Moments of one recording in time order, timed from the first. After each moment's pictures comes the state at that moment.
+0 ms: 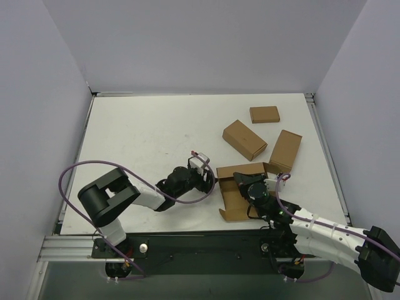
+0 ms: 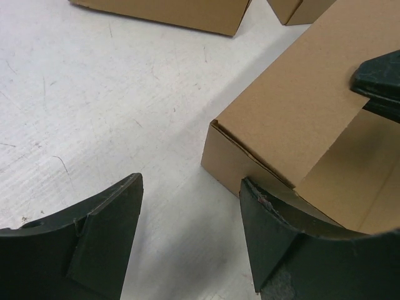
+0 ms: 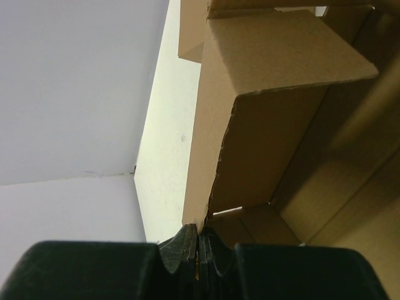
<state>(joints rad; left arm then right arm) -0.91 1.72 0.54 0.92 -0.06 -0.25 0.90 0.84 0.21 0.14 0.66 1.63</state>
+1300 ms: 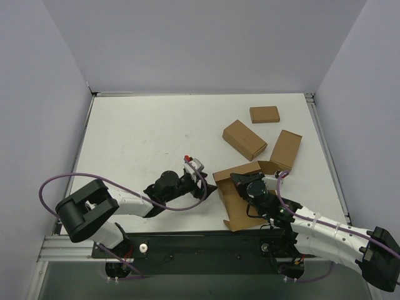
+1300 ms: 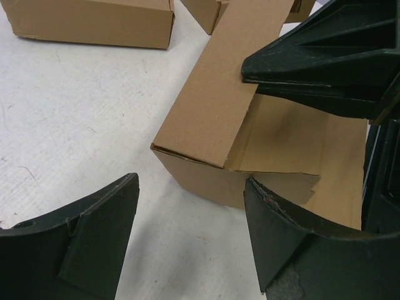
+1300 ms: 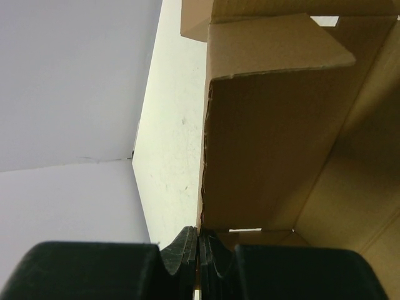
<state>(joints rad) -0.91 1.49 0.41 0.91 0.12 -0.23 0.91 0.82 0.28 0.03 0.61 1.66</state>
